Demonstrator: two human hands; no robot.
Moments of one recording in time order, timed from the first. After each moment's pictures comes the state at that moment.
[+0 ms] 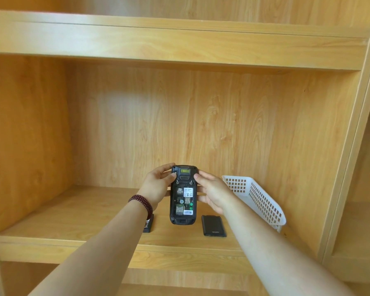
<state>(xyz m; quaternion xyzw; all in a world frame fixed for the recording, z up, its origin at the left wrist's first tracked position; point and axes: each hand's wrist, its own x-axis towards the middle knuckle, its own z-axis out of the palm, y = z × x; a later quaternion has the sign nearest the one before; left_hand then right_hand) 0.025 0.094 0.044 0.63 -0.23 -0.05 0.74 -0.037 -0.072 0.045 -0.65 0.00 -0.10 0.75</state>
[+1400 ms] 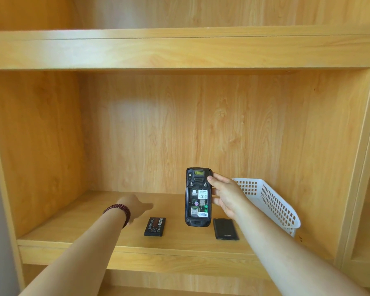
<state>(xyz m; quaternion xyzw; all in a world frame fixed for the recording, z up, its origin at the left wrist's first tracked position) 0.050 0.182 0.026 0.95 -0.01 -0.07 0.30 -0.037 -0.074 0.042 -0.61 0.03 -0.16 0.78</state>
